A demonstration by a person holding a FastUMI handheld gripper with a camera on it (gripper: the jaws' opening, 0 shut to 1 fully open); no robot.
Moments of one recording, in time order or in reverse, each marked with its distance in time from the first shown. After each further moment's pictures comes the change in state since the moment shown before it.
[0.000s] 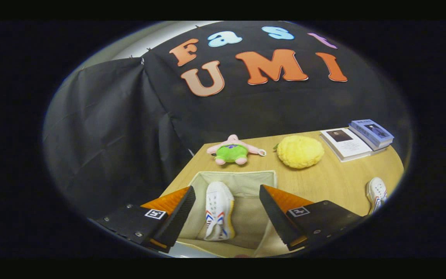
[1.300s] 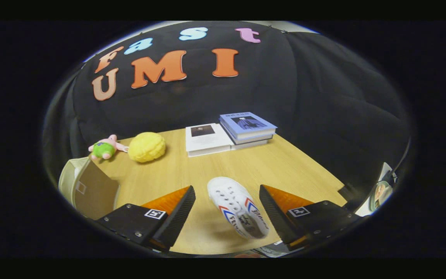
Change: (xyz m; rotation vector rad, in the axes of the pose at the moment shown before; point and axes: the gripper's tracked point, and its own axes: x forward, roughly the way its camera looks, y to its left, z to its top) arm -0.127 -0.386 -0.060 0.051 0.033 -0.600
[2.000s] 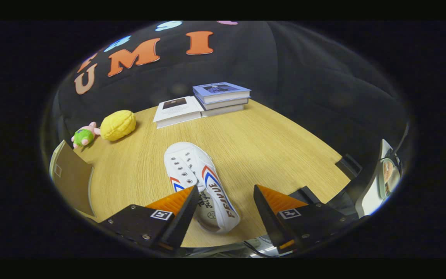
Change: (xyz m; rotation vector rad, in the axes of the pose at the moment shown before) arm 0.024 -0.054 -0.089 0.095 0.196 -0.034
